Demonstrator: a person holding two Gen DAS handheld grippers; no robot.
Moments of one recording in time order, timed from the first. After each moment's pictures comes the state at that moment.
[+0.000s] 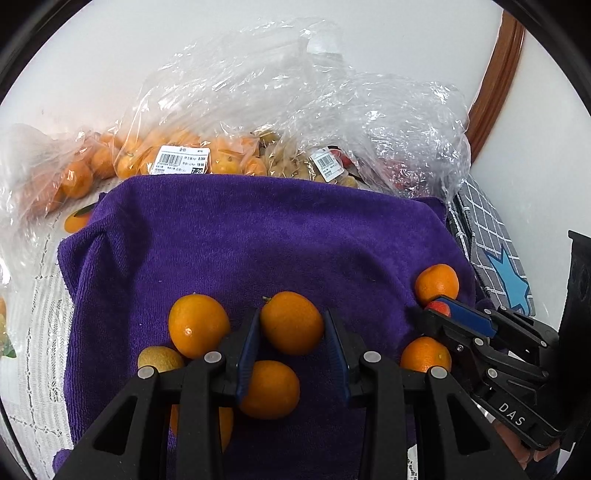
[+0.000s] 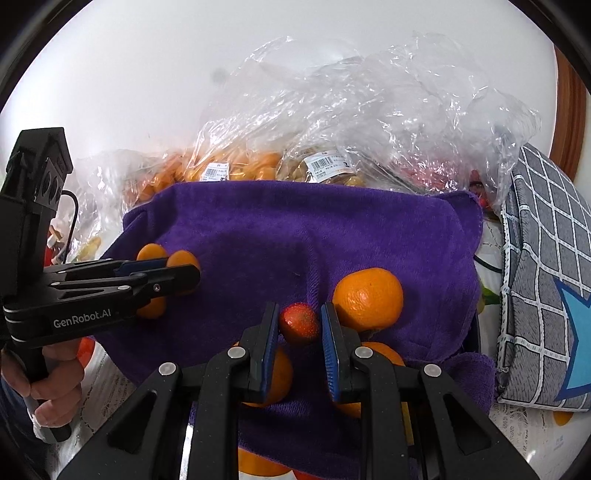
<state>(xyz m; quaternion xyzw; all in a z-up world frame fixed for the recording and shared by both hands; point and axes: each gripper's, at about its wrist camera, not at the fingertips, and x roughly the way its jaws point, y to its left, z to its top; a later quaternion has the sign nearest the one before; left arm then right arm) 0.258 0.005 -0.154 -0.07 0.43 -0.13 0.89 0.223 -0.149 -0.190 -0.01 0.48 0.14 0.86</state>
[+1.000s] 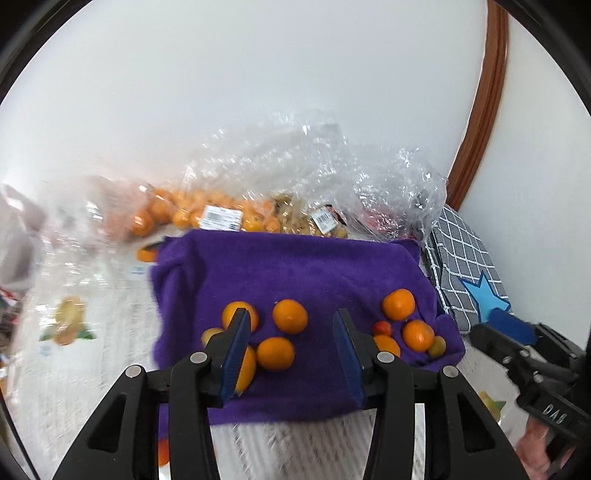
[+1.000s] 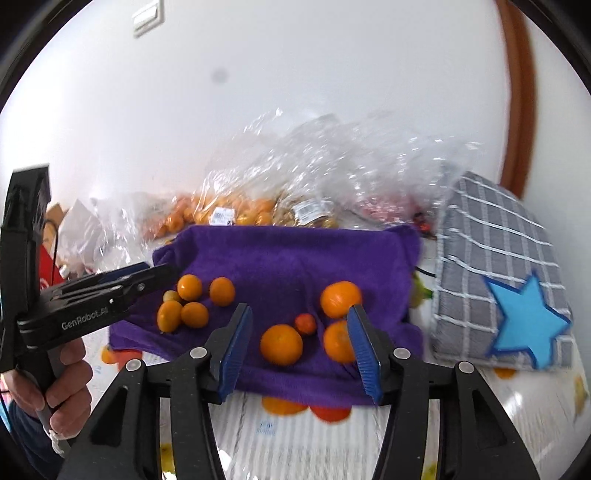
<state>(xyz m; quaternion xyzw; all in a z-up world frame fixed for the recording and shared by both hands) 0.182 0.021 -0.073 -0.06 0.36 -0.08 0.93 0.158 -0.155 -0.089 0.01 0.44 0.08 0.89</state>
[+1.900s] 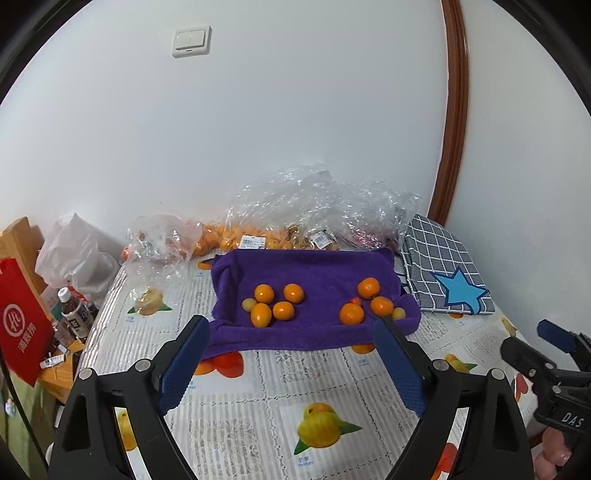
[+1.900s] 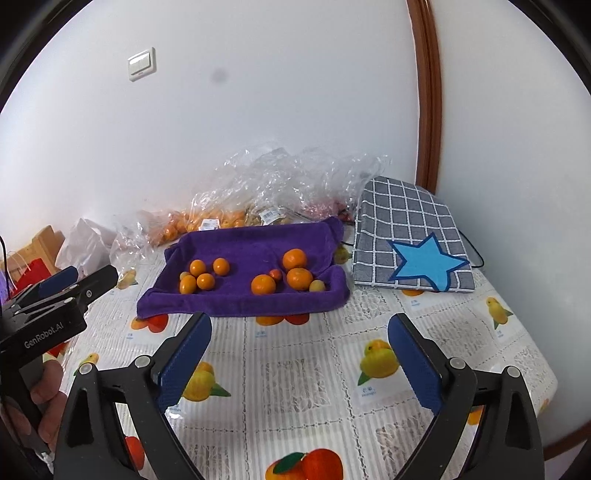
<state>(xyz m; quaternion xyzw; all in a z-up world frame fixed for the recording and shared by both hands) 0.022 0.004 -0.001 -0.02 0.29 -0.02 0.96 0.006 -0.170 0.006 0.01 0.41 -0.01 0.91</state>
